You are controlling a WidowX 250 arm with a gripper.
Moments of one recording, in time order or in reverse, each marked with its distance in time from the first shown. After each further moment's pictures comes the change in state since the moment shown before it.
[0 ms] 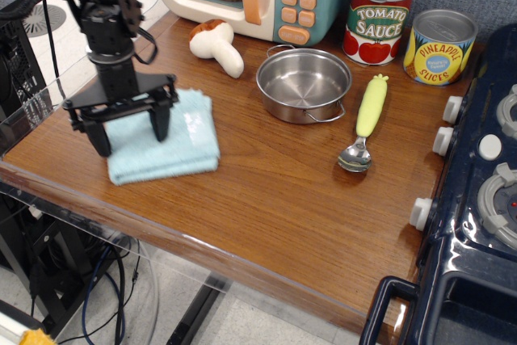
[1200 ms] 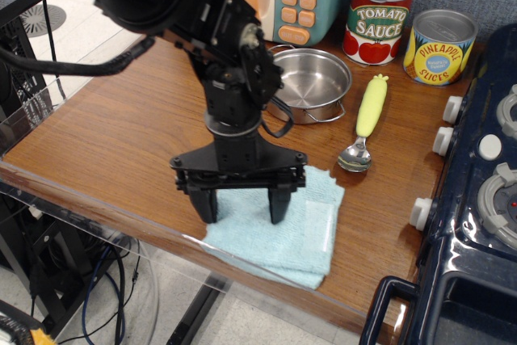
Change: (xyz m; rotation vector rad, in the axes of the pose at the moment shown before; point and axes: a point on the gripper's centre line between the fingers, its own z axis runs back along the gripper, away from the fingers) arm -0.134 -0.066 0.025 -0.105 0.043 -0.417
